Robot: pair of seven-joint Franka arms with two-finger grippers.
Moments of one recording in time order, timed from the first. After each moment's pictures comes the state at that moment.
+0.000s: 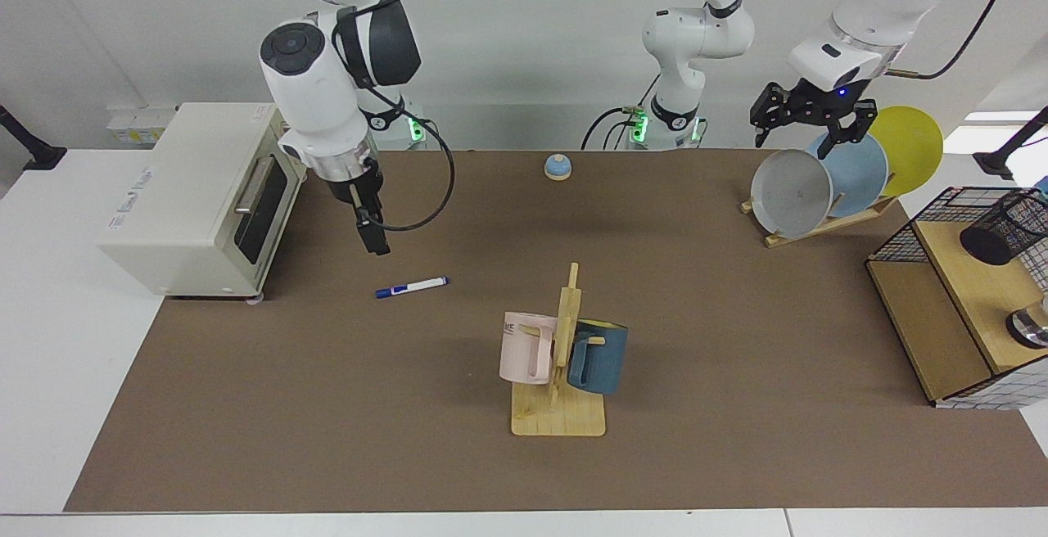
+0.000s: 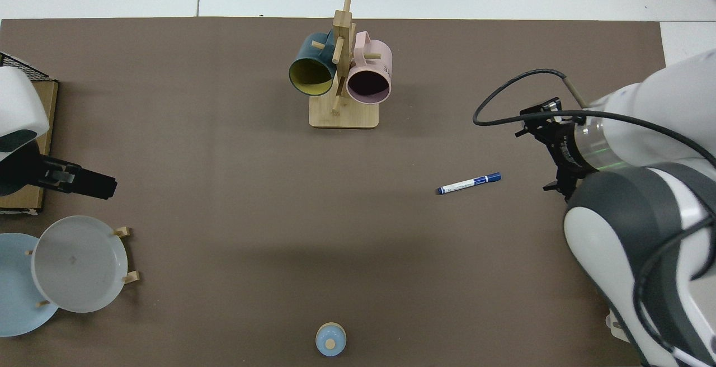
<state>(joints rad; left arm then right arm) -0.09 -0.05 0.00 -1.58 0.00 1.48 0.22 0.12 0.12 0.08 -1.75 0.04 1.87 1.52</state>
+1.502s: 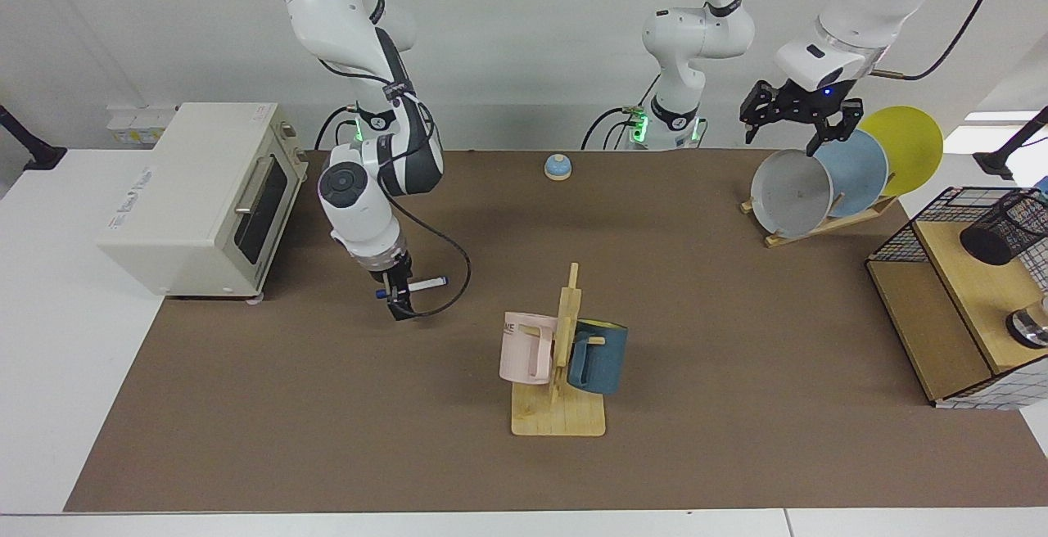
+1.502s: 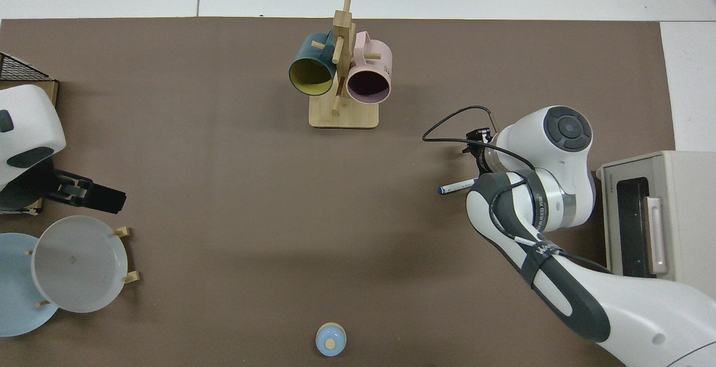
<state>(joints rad) -0.09 -0.08 -0.01 -1.63 0.00 1.48 0.23 0.13 0.32 0.07 -2.02 0.09 2.32 1.56</state>
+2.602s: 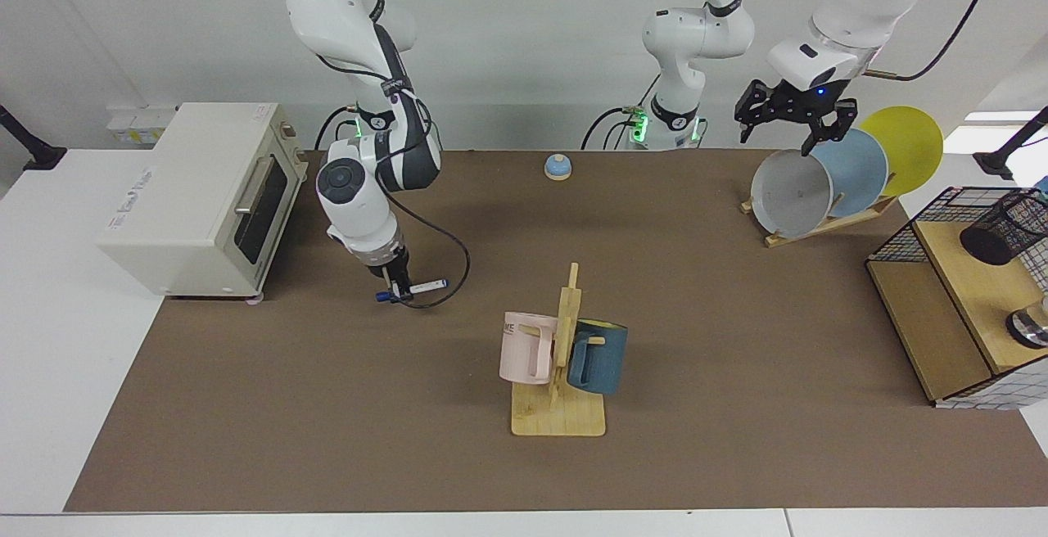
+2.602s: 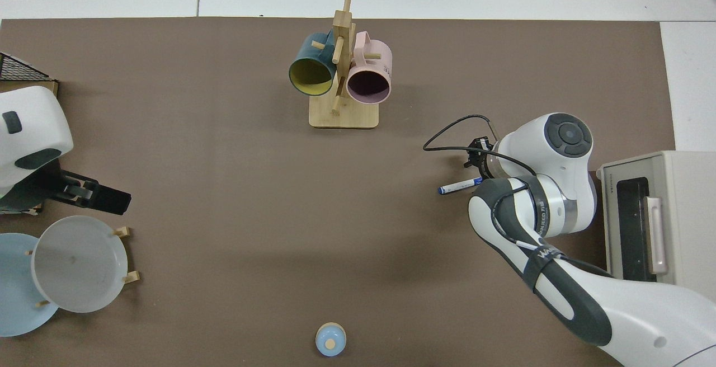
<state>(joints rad) -0.09 -0.08 -0.03 -1.63 0.00 1.48 0.23 0.12 0.28 0.07 -2.06 0.09 2.32 1.48</state>
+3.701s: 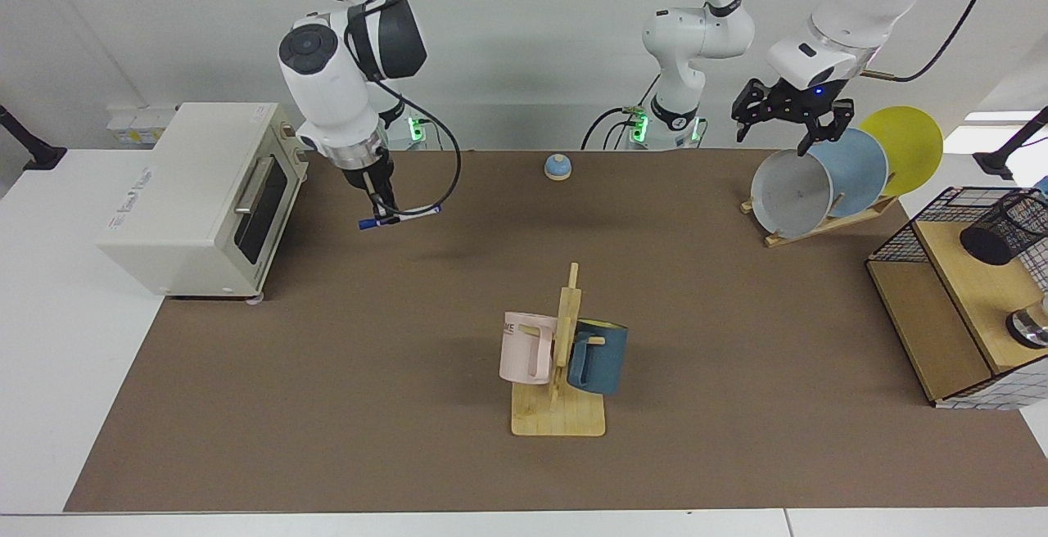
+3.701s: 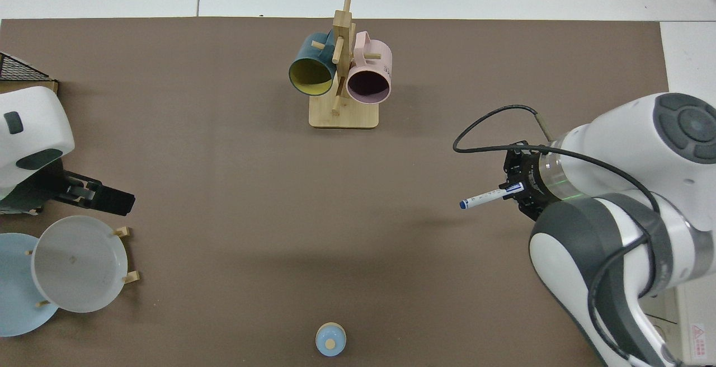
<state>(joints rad) -0.09 -0.08 -0.03 -1.63 -0.02 1.47 0.23 0.13 -0.04 0.08 -1.94 0.09 1.85 1.48</state>
